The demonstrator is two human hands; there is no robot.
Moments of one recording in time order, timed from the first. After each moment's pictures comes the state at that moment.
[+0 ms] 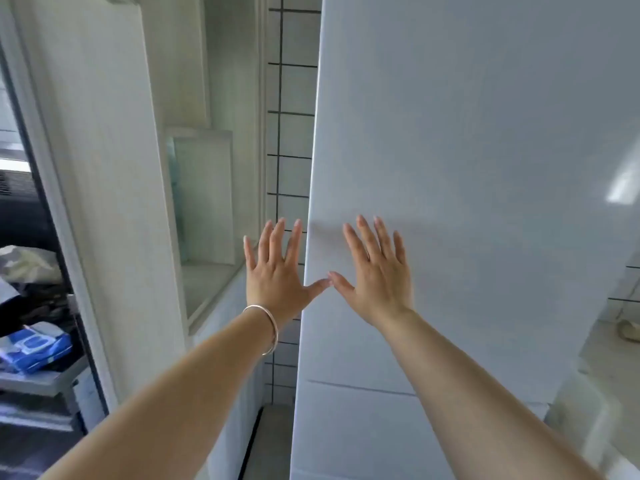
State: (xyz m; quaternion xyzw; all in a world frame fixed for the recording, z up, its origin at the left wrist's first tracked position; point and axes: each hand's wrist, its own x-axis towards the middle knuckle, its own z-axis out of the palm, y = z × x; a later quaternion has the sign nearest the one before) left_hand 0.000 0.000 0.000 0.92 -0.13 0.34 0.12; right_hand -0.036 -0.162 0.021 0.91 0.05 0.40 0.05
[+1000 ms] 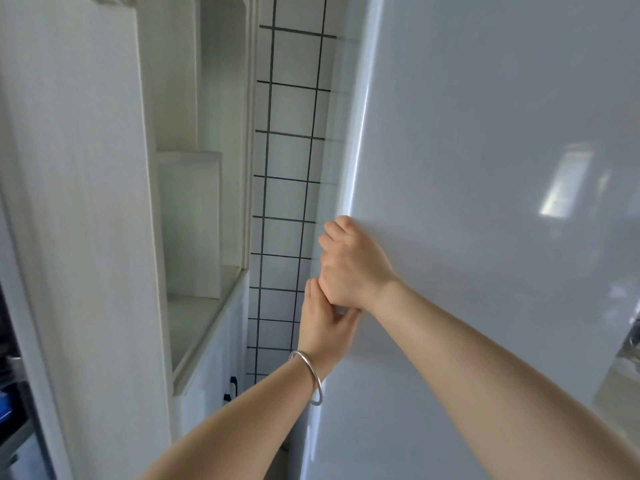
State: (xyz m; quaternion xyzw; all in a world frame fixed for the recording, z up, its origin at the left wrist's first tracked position) left_hand 0.044 -0.030 0.005 0.71 -0.22 0.21 0.64; right_hand 0.041 -0.088 0.104 0.80 0.18 0.40 0.41
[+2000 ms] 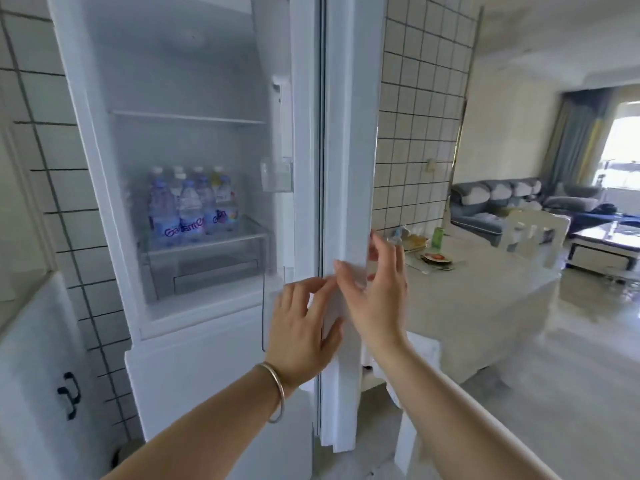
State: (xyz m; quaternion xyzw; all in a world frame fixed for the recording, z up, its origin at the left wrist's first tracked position) left_hand -0.351 -0.163 -0.026 0.64 -0.56 0.37 0.38; right_hand -0.437 -0.246 0.028 0.72 -0.17 0.63 -0.22
